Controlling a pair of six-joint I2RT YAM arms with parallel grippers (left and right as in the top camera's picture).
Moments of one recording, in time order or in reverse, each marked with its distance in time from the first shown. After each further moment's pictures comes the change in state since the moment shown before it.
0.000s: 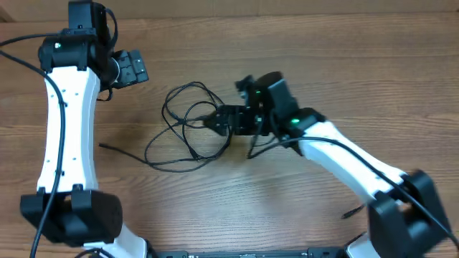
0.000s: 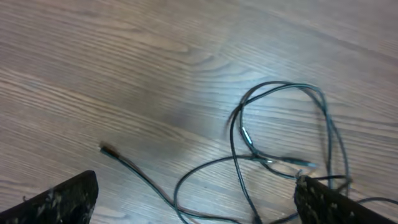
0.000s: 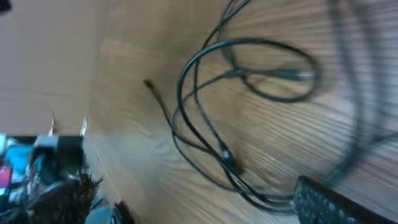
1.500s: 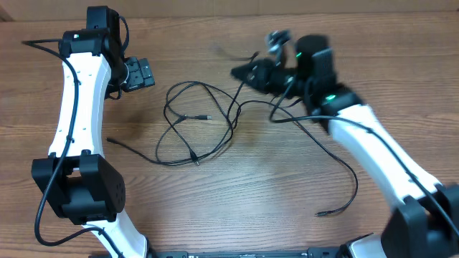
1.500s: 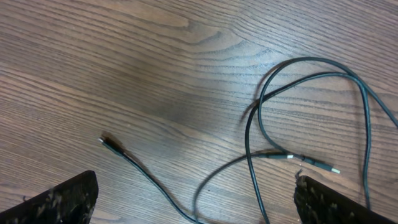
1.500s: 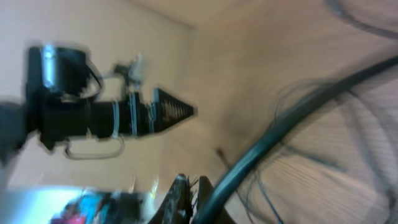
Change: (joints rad) left arm 0.000 0.143 0.000 0.000 0.000 0.000; right arm -0.237 -0.086 0.179 0.012 -0.130 0.203
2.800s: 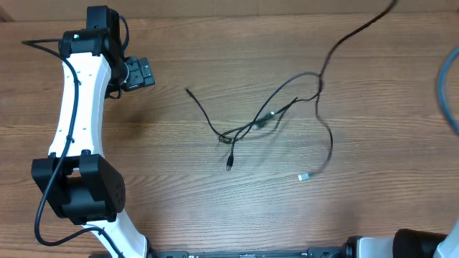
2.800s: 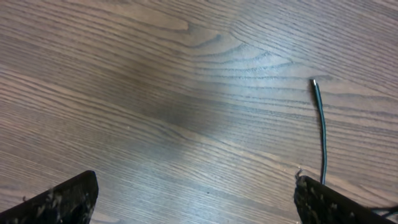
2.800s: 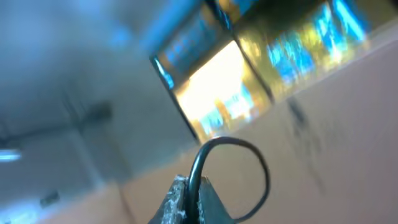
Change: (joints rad) left arm 0.000 0.000 0.000 0.006 0.000 -0.003; right arm -0.481 -0.065 1.082 -0.067 0.299 0.085
